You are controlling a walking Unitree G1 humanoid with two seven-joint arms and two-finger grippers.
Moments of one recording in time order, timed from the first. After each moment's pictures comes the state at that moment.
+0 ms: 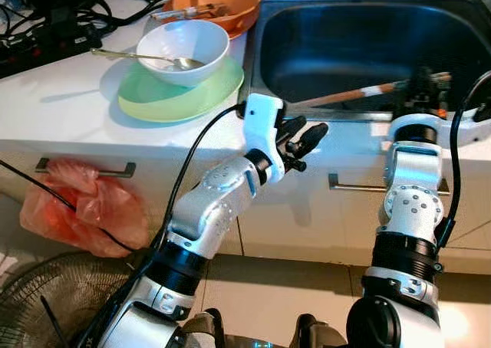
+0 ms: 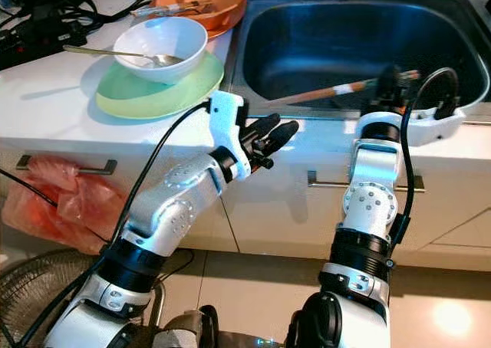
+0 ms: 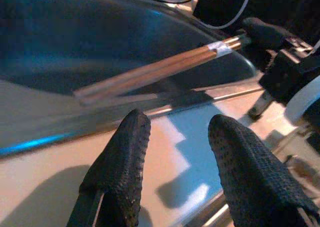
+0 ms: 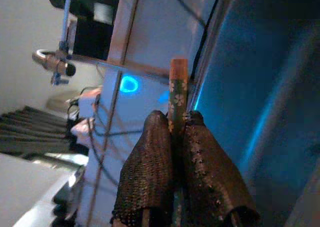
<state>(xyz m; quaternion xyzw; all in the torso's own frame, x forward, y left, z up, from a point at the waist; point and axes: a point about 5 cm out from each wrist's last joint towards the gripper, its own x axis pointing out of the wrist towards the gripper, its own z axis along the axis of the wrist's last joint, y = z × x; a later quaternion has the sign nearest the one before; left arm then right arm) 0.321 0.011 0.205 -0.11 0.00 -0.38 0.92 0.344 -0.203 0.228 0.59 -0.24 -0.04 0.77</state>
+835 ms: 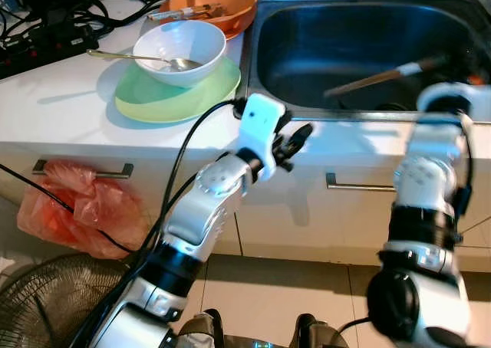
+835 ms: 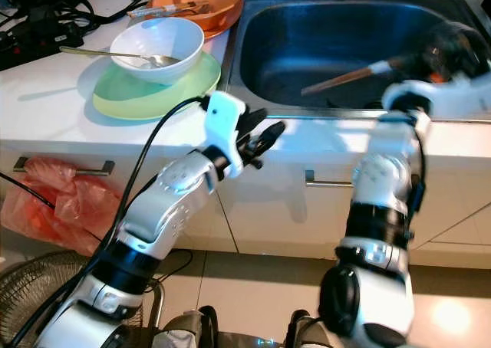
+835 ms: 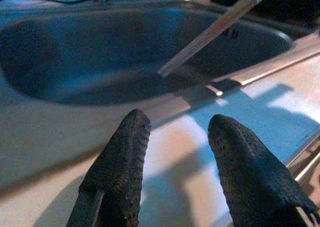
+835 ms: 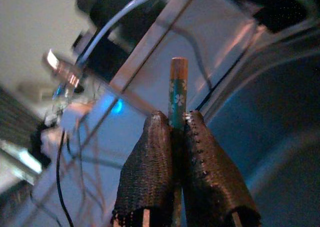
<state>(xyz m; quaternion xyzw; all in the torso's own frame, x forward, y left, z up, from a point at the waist) 0.326 0.029 0.196 0.00 -0.04 -0.34 0.94 0.363 -0.218 0.267 0.41 -0.30 -0.09 0.86</state>
